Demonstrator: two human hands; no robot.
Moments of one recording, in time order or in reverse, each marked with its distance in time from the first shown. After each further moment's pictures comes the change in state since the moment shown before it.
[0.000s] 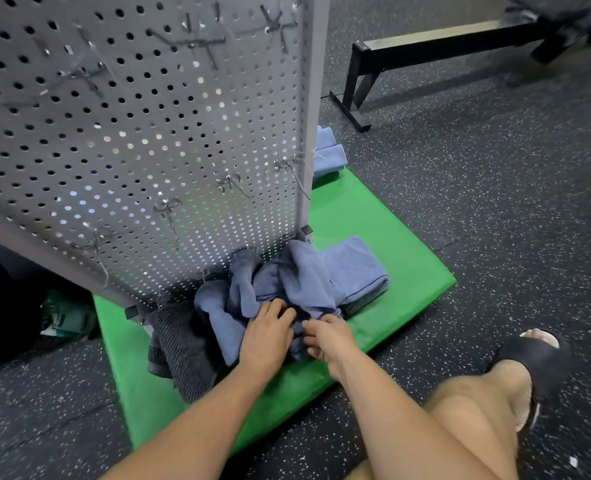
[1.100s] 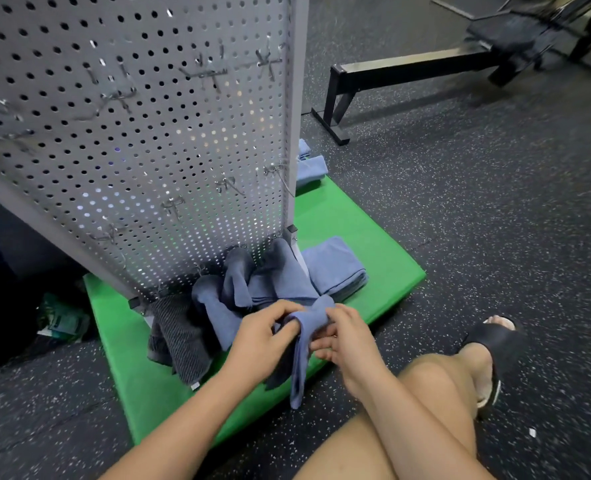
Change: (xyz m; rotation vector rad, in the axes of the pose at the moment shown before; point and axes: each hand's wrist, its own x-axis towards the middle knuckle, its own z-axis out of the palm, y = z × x) left_hand -0.064 0.075 -0.145 -0.826 -0.034 -0.102; right_hand -0.148 -0.029 -0.042 0.129 0.012 -0.208
